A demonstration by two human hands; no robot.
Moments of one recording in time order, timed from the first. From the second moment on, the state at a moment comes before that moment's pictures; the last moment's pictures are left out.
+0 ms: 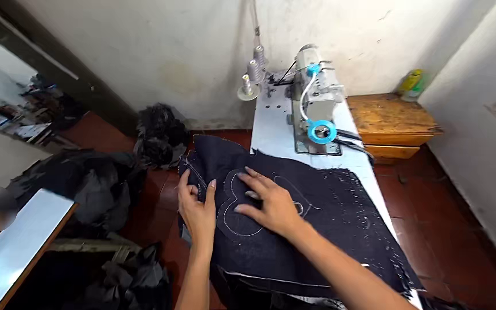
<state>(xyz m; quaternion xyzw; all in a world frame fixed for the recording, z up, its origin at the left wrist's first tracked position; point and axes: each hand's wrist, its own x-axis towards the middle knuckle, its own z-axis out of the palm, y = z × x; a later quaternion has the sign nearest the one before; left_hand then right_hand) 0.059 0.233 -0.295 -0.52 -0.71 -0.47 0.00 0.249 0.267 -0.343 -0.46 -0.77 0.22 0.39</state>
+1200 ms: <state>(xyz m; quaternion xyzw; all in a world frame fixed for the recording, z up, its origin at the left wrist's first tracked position) -0.057 0.016 -0.352 -0.69 -0.49 -0.53 -0.08 0.184 0.071 -0.266 -0.52 -0.83 -0.15 0.14</state>
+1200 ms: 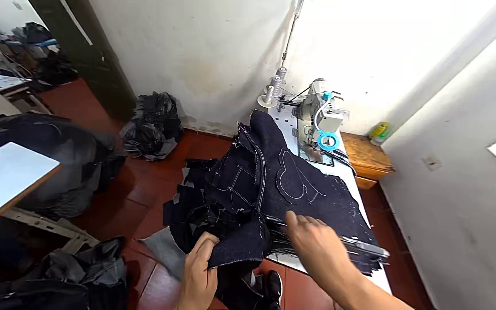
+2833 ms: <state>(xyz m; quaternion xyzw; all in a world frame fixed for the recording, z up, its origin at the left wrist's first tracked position) -0.004 -0.132 -0.380 -0.65 -0.54 -0.45 -0.30 0.205 -0.033 -0.252 -0.17 -0.85 0.42 0.25</state>
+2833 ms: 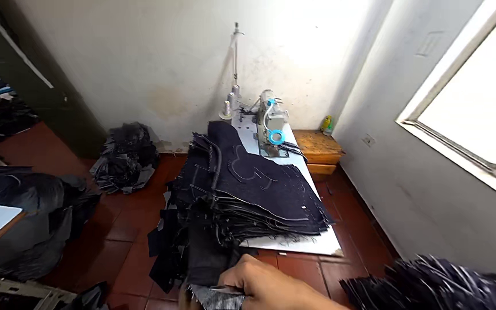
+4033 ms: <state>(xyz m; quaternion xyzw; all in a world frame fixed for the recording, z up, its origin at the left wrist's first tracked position) 0.034 0.176 -0.155 -0.65 -0.61 -0.44 -0.10 0.465 0.156 -0.190 -0.69 -0.54 0.08 0.47</state>
